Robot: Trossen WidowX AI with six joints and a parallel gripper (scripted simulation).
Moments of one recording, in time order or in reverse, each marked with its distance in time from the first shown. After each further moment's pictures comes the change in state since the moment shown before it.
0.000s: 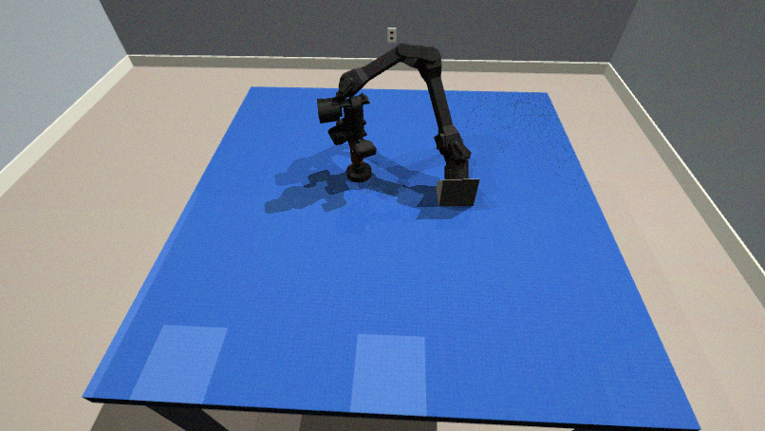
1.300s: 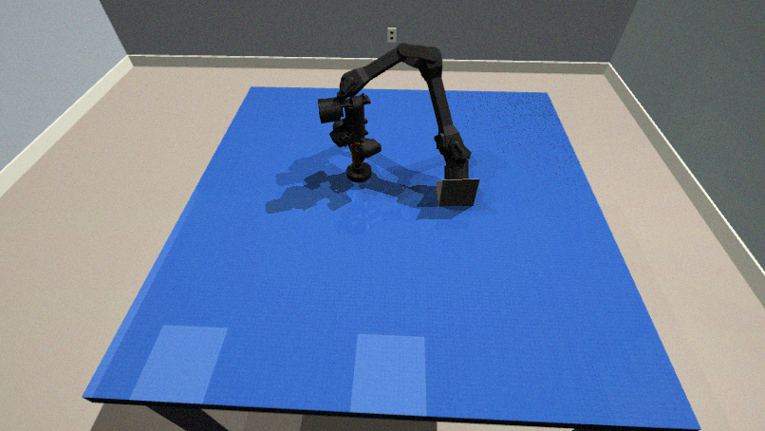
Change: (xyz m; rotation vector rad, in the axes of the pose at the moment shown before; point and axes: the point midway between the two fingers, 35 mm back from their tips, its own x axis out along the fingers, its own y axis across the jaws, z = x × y) arm 0.000 0.001 -0.003 -0.210 0.000 0.000
